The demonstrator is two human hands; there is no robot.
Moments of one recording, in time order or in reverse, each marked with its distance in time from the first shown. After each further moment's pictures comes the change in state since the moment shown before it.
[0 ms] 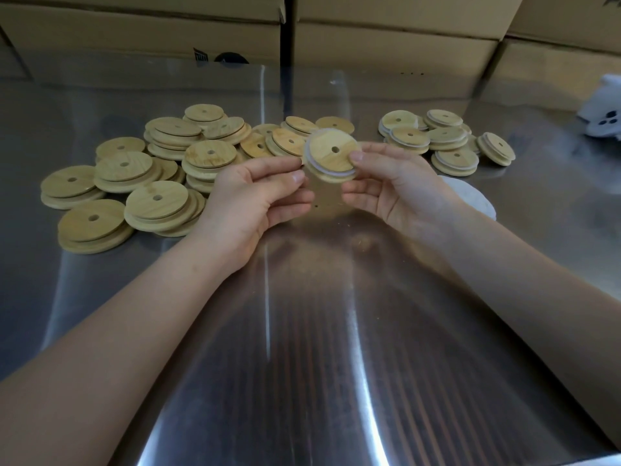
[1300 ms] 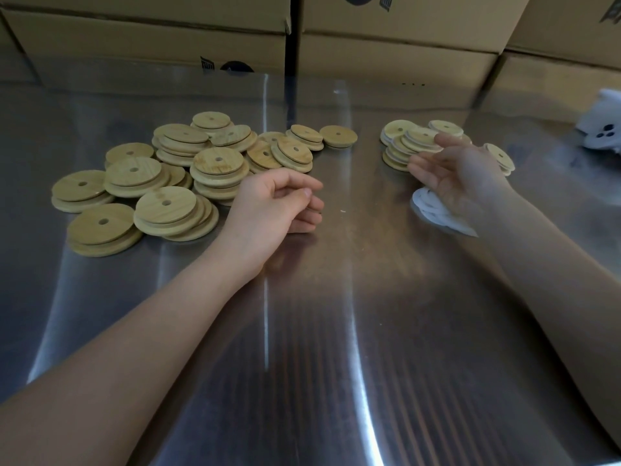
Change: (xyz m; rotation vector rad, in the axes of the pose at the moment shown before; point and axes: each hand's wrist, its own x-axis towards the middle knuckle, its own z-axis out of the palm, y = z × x) left_hand -0.011 0.000 0.012 0.321 0.019 0.107; right_hand 0.032 -0.025 -0.076 0.155 0.467 -0.124
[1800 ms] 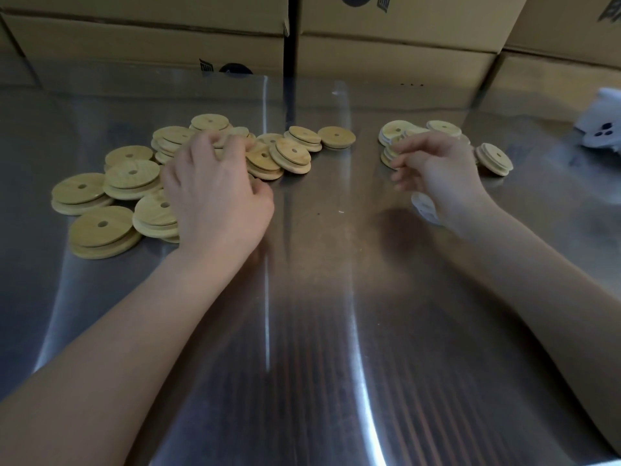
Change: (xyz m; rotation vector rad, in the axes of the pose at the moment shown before) left_hand 0.003 0.007 -0.023 1.106 0.456 0.239; right_hand -0.033 0.010 0.027 -0.545 -0.118 -0.276
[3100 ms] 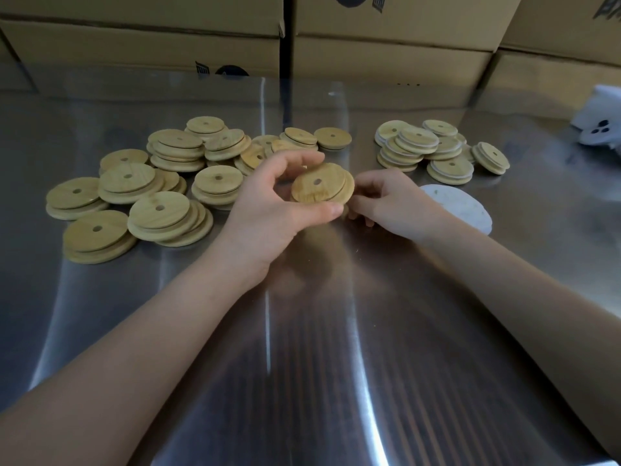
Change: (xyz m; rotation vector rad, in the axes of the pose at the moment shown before) left_hand -0.015 0.027 0.006 -1.121 -0.401 -0.091; right_hand -0.022 0.006 0.022 -0.541 -0.491 -0.191
